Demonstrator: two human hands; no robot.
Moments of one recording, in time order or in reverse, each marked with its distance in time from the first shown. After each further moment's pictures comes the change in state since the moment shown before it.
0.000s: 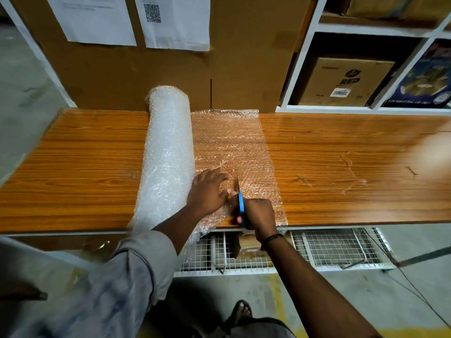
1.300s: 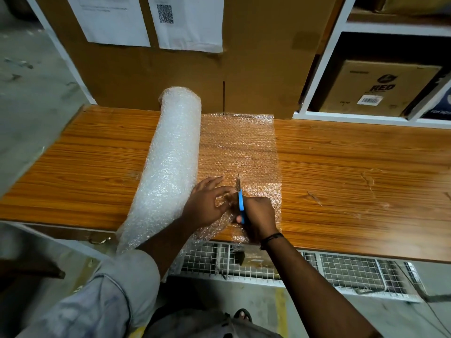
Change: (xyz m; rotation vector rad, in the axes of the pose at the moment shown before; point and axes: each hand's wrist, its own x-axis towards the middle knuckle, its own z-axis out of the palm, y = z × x) left_hand -0.003 0.002 0.004 -0.117 0.058 -0.031; right_hand 0.033 -0.031 -0.009 0.177 -0.139 0.016
